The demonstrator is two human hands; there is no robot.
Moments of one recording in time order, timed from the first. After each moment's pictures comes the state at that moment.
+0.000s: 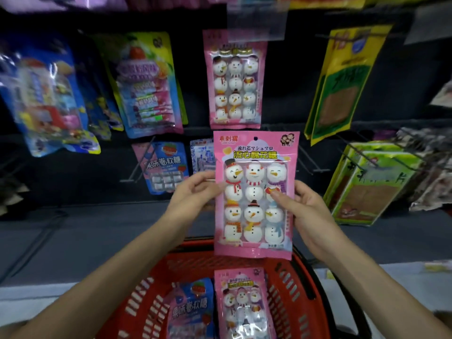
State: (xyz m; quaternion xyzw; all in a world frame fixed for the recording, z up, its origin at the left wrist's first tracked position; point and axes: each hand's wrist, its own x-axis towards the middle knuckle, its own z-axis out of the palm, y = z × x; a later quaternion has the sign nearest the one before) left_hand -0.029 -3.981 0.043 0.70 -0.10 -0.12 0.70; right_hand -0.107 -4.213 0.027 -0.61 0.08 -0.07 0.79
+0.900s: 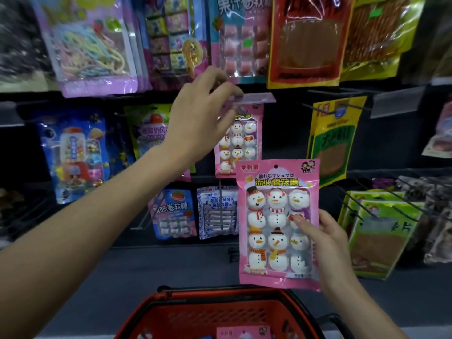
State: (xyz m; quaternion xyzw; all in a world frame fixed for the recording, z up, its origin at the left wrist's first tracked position) left_hand 0.032 -4.017 0.261 0.76 -0.37 0.51 0.14; right_hand -0.111 -4.229 0.069 -0.61 0.09 -0.24 0.75
